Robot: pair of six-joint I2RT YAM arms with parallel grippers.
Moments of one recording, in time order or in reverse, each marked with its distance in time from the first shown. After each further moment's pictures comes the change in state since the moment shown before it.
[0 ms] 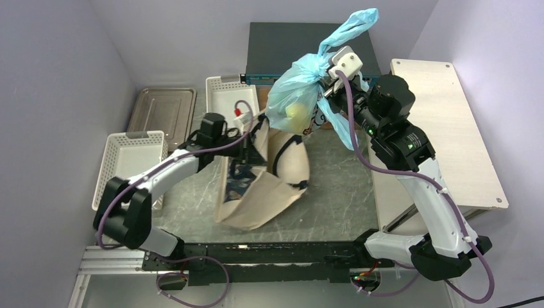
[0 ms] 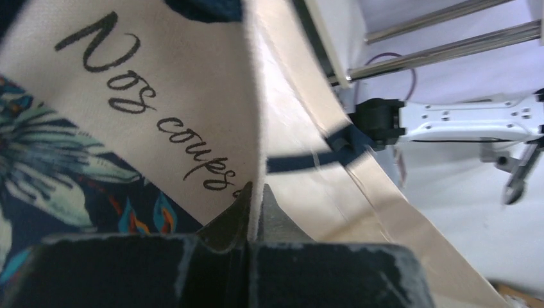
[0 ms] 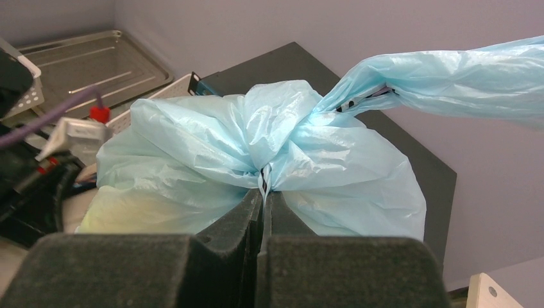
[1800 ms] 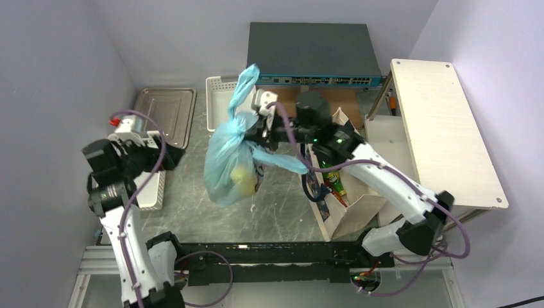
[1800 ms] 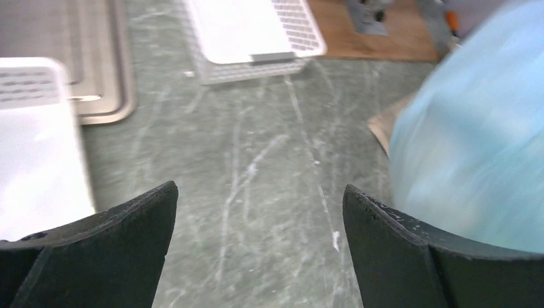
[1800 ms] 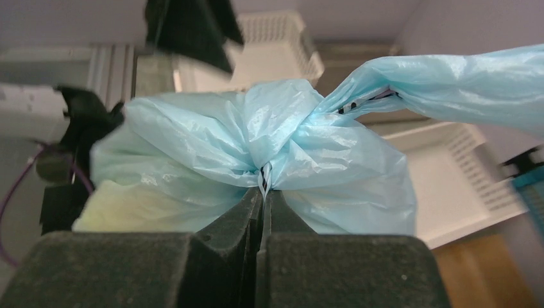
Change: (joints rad) left arm 0.822 -0.718 -0.055 -0.555 -0.118 0.425; right arm 0.253 0.190 -0.138 0.181 -0.484 0.161
